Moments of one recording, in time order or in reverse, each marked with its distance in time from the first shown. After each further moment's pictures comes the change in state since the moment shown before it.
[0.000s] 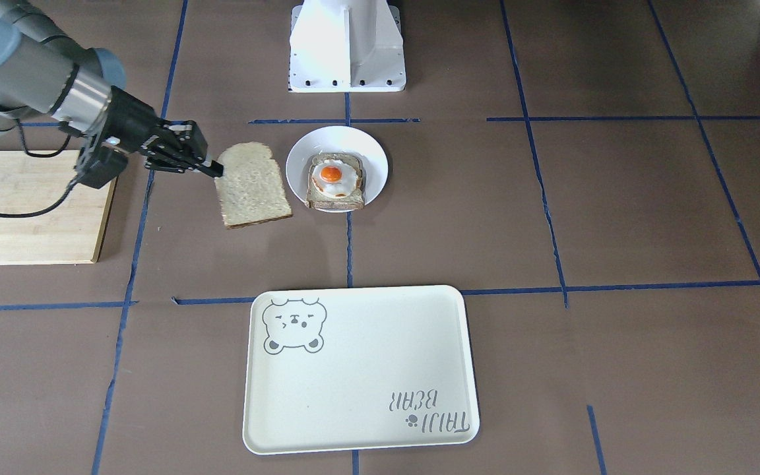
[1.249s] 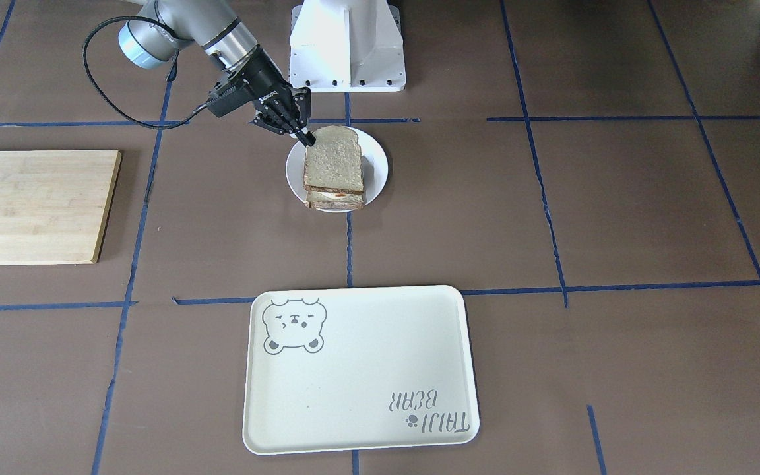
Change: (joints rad) left arm 0.002 0.000 0.001 -0.004 -0.009 0.000; right arm -0.468 -0.001 0.145 -0.244 -0.745 0.069
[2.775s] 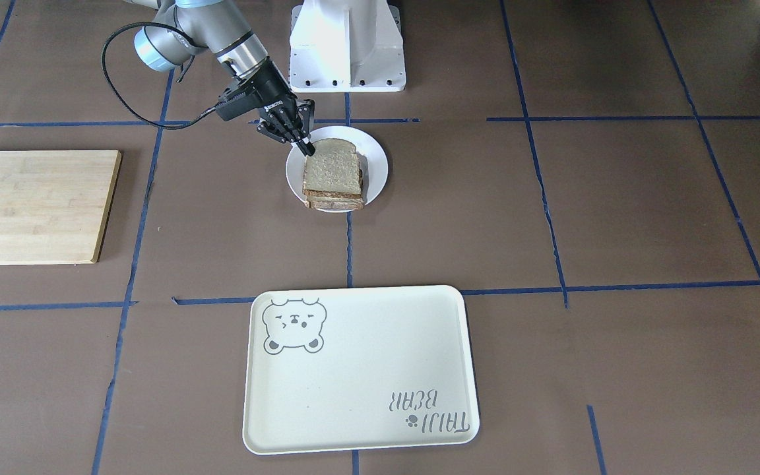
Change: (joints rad) left arm 0.000 -0.001 -0.001 -0.005 -0.016 0.000; right arm -0.053 0.031 -0.063 -0.007 -0.121 0.005
